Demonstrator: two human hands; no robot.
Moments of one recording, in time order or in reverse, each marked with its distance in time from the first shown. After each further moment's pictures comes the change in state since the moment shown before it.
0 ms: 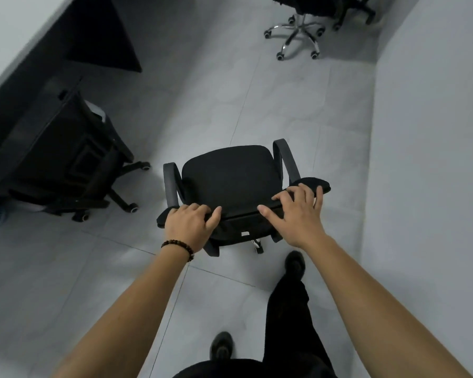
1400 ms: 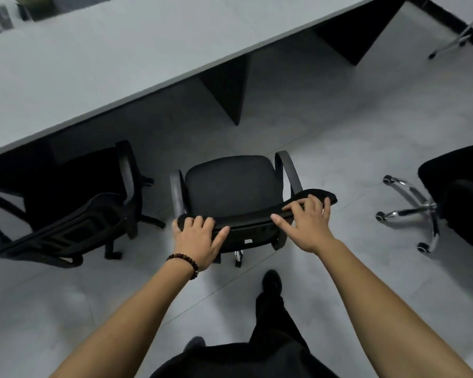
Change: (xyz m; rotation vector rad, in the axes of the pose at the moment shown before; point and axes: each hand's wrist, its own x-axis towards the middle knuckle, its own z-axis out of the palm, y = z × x) left_hand 0.634 -0.110 -0.167 -0.227 -0.058 -0.715; right_hand 0.835 -0.181 -0.206 -0.230 -0.258 -0.640
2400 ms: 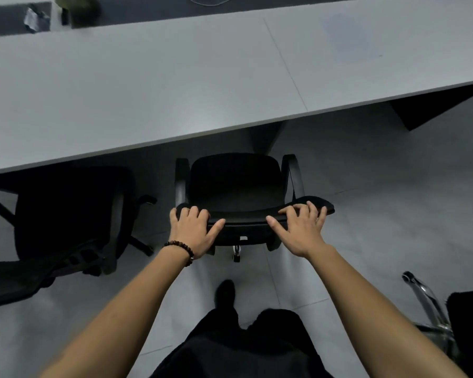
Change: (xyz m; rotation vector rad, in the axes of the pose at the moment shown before) left_hand 0.290 0.006 -0.115 -0.096 0.043 -0.250; right_hand 0.335 -0.031 -0.127 -0.137 -0.125 -0.178
